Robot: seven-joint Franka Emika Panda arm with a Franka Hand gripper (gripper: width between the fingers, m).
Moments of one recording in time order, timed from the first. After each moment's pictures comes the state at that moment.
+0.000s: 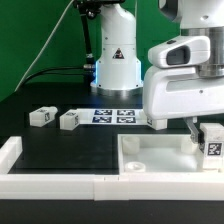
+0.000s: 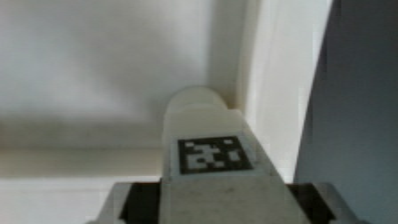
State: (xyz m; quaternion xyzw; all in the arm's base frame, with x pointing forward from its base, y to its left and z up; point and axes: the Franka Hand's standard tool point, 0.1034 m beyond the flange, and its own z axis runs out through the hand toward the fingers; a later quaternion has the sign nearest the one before) arm 0.625 0.123 0.072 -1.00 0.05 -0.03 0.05
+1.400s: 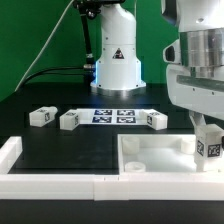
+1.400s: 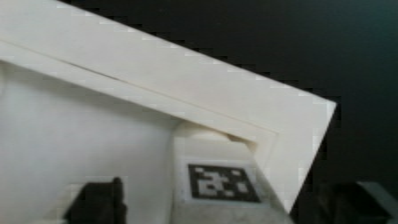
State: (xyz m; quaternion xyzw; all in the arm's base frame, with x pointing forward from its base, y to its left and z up) arm 0.623 0.132 0.070 -0.83 0.56 0.00 0.07
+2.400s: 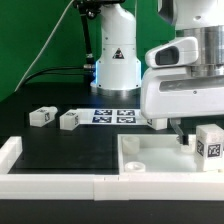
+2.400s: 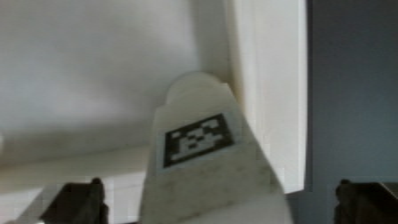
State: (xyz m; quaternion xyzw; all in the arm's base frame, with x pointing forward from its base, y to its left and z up) arm 0.631 0.120 0.072 -1.00 0.01 -0.05 0.05
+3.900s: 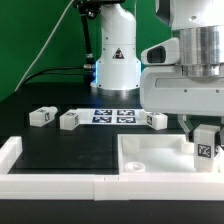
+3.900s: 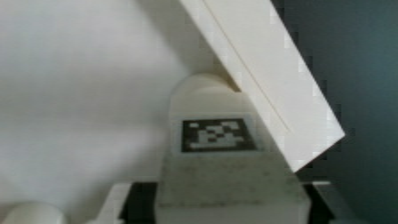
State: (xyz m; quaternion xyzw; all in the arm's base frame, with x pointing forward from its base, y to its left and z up) arm 0.628 0.114 0.070 -0.92 0.39 -0.03 0.06
